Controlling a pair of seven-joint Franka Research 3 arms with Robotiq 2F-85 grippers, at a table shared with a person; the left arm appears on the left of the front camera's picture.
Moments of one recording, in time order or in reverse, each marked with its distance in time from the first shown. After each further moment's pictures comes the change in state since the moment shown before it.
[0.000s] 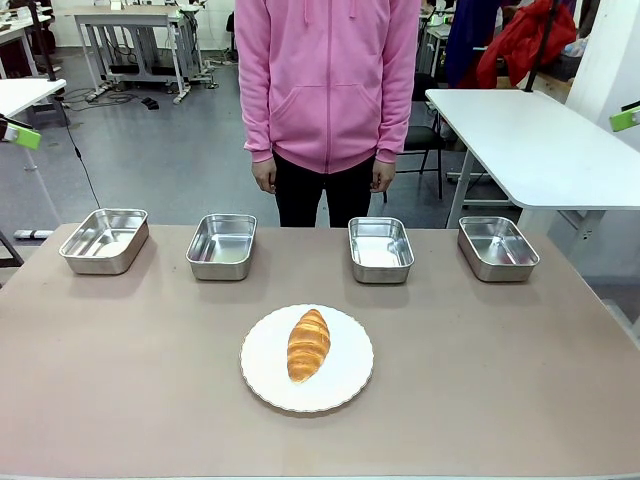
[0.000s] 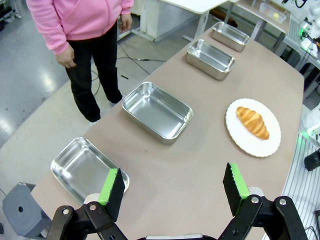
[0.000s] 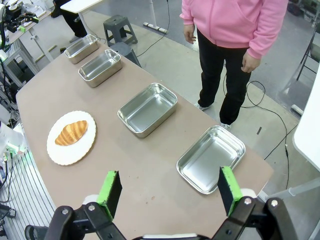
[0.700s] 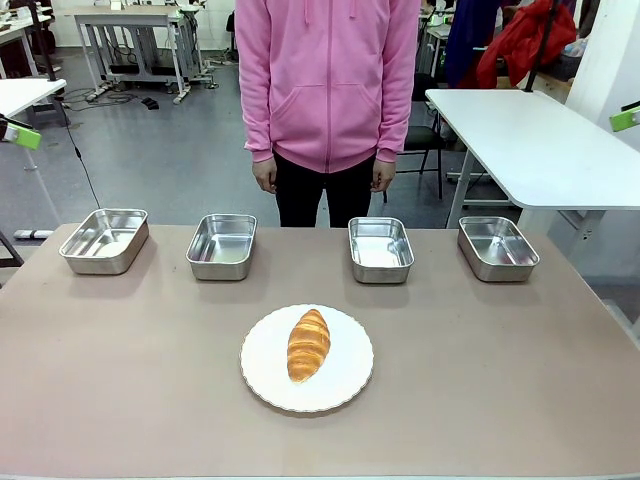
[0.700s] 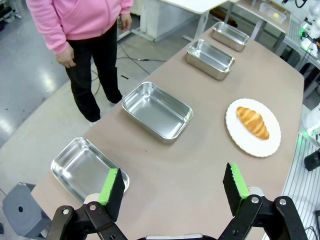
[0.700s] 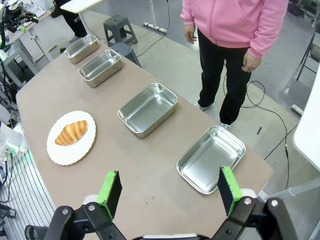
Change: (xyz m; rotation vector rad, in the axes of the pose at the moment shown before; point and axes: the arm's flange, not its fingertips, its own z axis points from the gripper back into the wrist) left arm 0.000 0.000 0.000 0.000 0.000 0.000; right arm 0.000 0.000 0.000 0.000 0.000 0.000
